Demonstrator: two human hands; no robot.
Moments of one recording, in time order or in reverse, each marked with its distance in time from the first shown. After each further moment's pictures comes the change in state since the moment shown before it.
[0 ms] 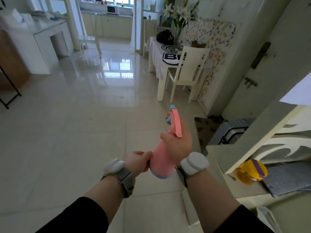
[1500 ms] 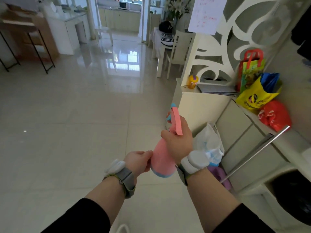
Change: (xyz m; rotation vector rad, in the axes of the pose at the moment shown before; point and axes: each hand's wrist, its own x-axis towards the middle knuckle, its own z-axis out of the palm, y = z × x) left_hand -0.731 -0.448 0.105 -0.085 0.017 0.002; right_hand -0.687 -0.178 -0.510 -0.015 -0.236 0.112
